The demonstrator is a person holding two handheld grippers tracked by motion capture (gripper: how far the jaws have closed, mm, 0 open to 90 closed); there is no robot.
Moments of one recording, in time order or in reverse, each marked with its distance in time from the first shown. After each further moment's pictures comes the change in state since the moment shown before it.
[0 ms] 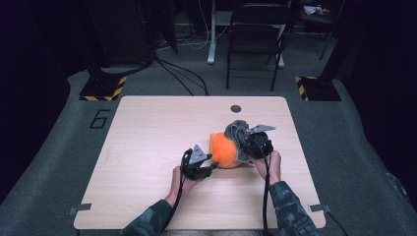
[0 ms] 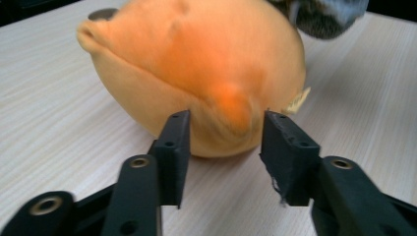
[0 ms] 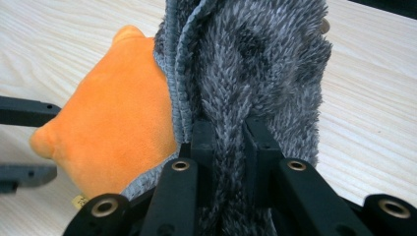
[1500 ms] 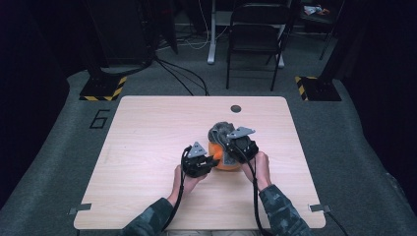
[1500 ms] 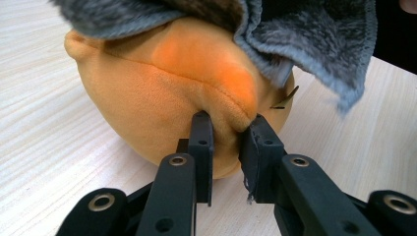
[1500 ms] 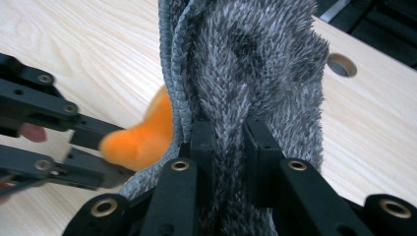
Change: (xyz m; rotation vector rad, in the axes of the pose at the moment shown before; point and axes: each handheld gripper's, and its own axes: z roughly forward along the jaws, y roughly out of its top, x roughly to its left) left arm 0.000 0.014 -0.006 -0.008 -0.078 -0.147; right arm 0.056 0.018 -0.009 -0.002 -0.007 -0.191
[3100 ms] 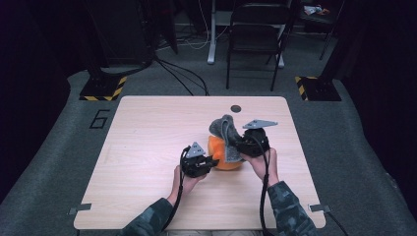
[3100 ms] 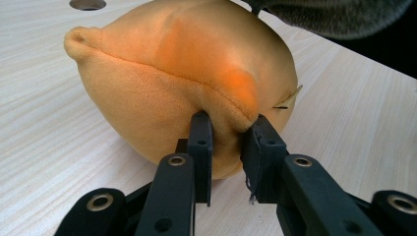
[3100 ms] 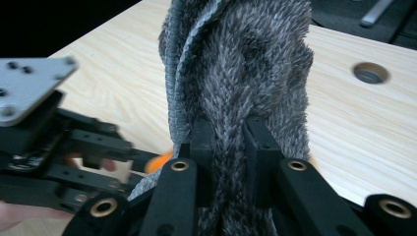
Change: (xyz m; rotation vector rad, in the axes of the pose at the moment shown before) left arm 0.001 -0.003 0.000 -0.016 -0.004 -0.015; right arm -0.026 0.006 -0.029 -0.114 0.189 0.187
